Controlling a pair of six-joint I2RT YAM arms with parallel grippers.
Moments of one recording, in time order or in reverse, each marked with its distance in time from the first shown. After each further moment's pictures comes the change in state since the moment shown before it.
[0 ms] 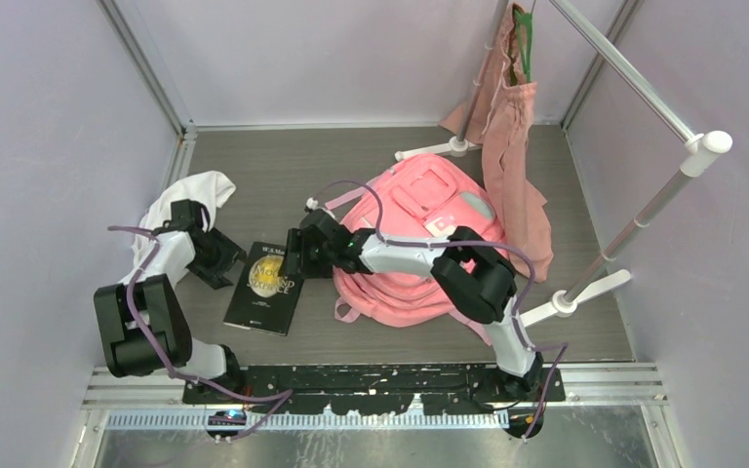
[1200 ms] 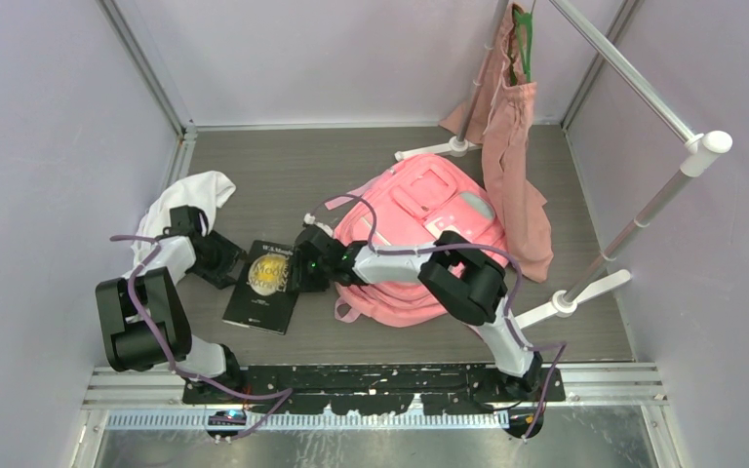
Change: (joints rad) left arm 0.020 0.053 -0.072 0.149 0.086 -0.060; right arm 0.066 0.060 -0.027 0.045 0.047 0.045
